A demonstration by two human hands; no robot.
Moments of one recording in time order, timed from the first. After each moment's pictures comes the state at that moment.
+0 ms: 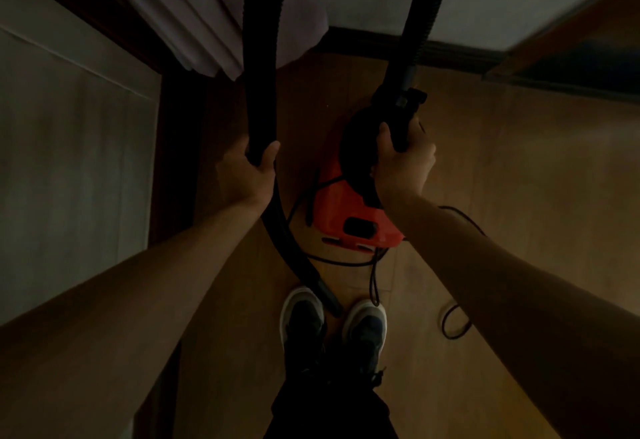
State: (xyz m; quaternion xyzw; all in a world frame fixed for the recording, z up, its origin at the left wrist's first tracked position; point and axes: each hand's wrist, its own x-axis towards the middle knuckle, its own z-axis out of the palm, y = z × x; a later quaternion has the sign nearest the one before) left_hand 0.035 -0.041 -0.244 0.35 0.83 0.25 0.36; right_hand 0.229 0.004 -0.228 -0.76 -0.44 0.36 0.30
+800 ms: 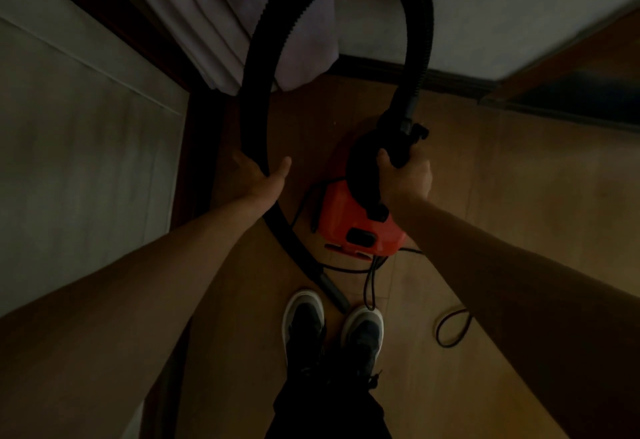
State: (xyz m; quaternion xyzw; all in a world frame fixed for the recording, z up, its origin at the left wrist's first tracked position) left_hand 0.027 -0.030 -0.201 0.24 0.84 0.08 0.47; right_hand 0.234 0.012 -0.209 -0.80 -0.42 0.40 0.14
